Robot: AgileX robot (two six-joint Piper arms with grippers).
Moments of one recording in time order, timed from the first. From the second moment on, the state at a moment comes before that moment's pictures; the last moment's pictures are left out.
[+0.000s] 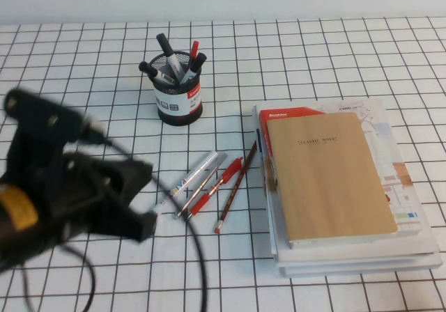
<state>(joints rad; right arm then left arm) 0.12 -0.02 0.03 0.14 0.38 0.03 -0.63 0.99 -0.69 -0.12 0.33 0.07</state>
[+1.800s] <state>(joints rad) 0.12 -0.02 0.03 0.14 0.38 0.03 -0.02 -0.01 0.02 -0.11 0.17 0.14</state>
